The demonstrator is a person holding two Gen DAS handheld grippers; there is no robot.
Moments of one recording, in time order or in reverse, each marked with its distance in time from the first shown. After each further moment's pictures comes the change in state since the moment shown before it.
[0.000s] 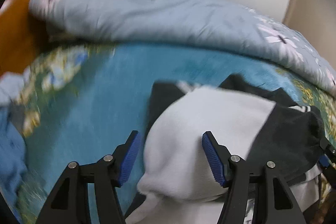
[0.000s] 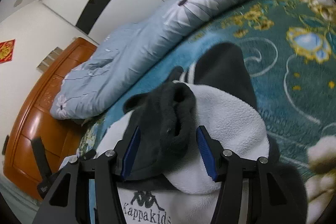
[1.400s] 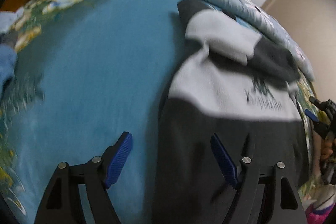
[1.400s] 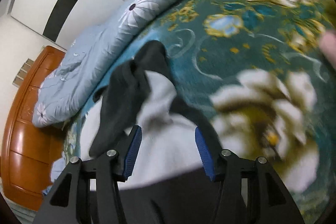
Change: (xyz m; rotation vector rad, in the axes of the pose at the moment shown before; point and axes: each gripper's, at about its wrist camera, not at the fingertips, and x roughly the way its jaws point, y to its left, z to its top) left arm -0.060 0.094 -0.153 0.017 0.150 -0.287; right arm -0.120 -0.035 -0.047 0.037 0.031 -0.293
